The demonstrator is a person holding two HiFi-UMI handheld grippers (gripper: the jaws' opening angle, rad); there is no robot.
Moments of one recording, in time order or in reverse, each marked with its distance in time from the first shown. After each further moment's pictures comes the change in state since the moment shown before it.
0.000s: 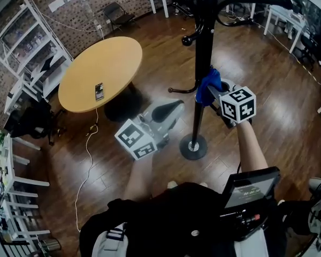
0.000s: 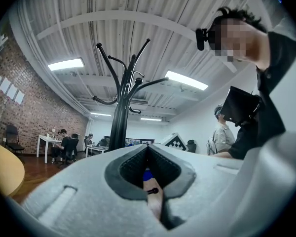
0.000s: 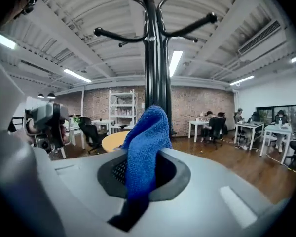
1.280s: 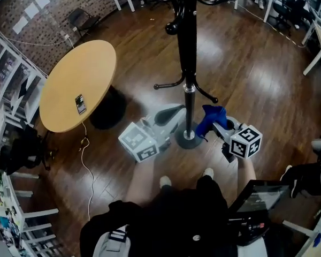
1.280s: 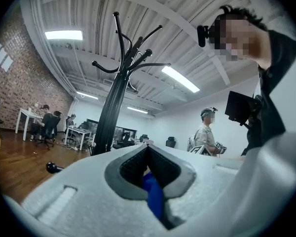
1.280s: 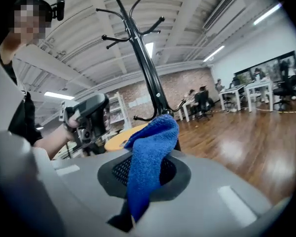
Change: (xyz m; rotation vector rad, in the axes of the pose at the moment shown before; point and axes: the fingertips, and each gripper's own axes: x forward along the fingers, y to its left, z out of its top) left arm 0.007 0.015 -0.085 -0.163 0.108 -0.233; right arm -0.067 0.064 -0.156 0.357 -0.003 -0.092
